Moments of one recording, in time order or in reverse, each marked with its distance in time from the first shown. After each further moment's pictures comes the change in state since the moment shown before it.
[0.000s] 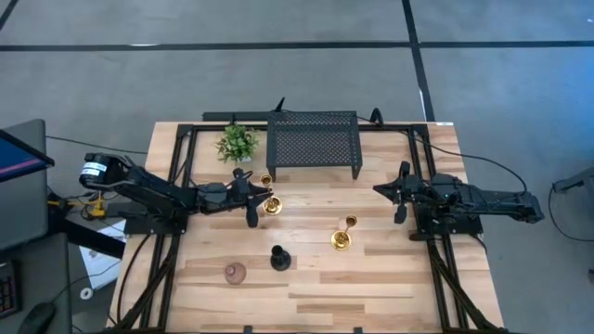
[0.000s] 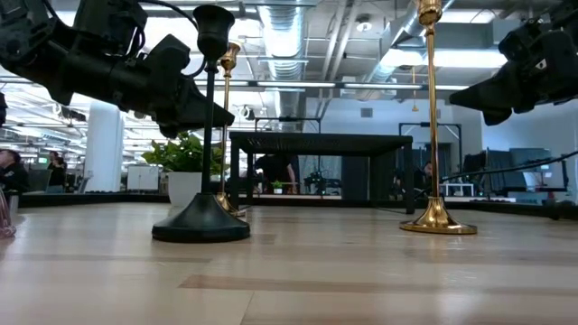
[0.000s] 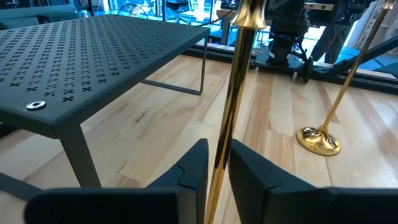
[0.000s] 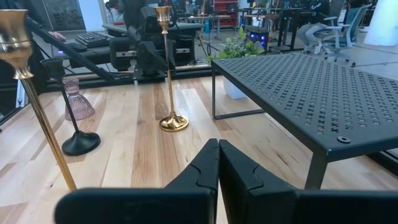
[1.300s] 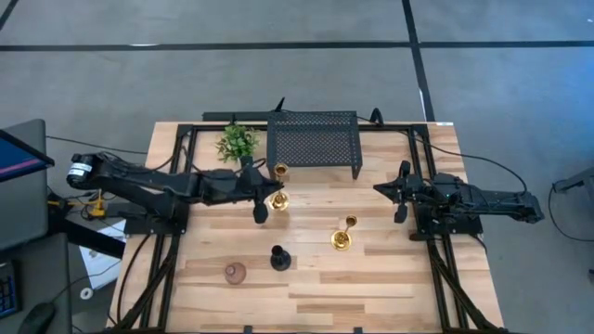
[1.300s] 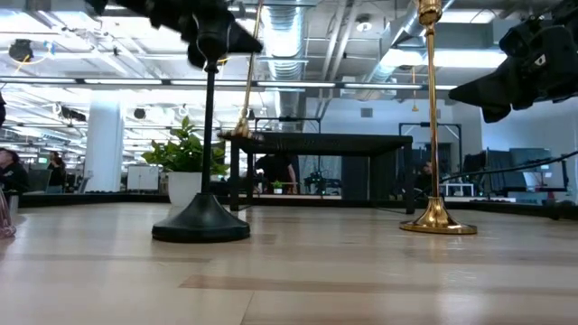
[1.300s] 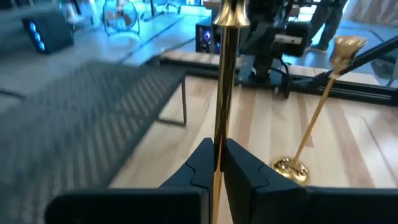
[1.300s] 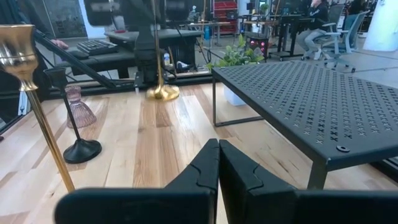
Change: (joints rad) left arm -0.038 -0.158 0.493 -0.731 -0.005 0.070; right arm 0.000 0.000 0.000 0.029 0.000 0.000
